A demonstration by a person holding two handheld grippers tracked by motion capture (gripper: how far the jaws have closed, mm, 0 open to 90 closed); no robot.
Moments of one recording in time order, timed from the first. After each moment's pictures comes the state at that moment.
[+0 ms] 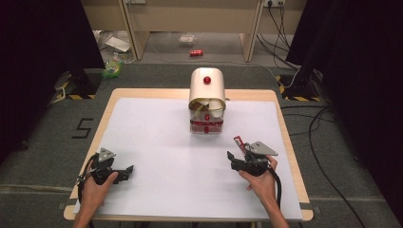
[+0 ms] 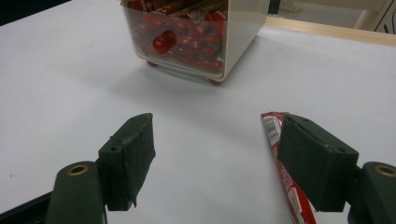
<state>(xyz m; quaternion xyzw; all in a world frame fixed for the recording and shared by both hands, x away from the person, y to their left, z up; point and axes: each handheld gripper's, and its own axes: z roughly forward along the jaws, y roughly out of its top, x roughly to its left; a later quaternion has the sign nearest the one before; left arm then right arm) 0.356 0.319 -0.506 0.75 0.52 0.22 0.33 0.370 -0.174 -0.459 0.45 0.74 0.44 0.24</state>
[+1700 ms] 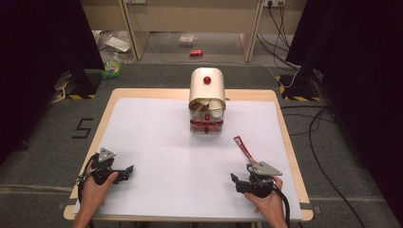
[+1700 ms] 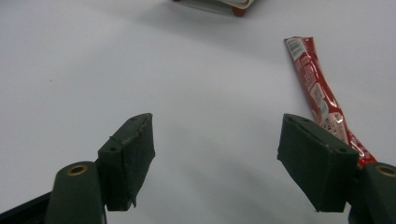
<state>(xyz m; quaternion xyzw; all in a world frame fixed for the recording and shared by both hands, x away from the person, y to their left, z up) 0.356 0.318 -0.506 0.75 0.52 0.22 0.33 0.320 -0.189 -0.483 0.44 0.77 0.41 0.21</state>
